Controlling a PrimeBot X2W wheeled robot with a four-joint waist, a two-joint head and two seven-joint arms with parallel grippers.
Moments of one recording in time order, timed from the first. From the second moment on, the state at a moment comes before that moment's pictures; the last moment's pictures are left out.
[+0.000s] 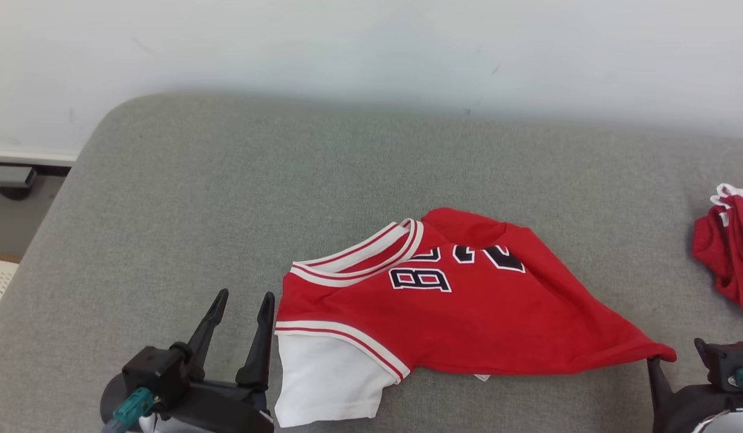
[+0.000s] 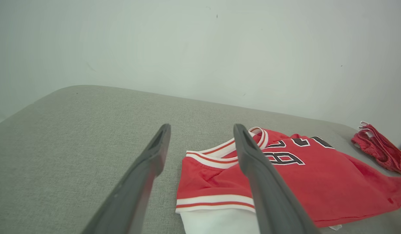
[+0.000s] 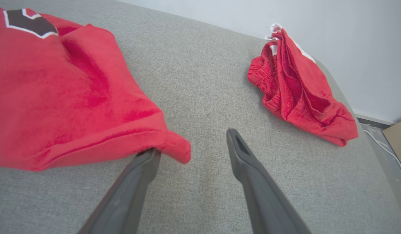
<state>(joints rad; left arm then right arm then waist) -0.18 0.24 -0.52 0.13 -0.47 0.12 -0.24 0.08 -0.06 -0.30 0.06 -0.09 0.13 0.22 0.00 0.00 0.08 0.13</state>
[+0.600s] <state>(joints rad) -0.13 0.28 -0.49 0.09 -0.46 0.15 -0.25 0.11 -0.05 -0.39 -0.10 0.09 0.13 0.25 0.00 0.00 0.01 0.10</state>
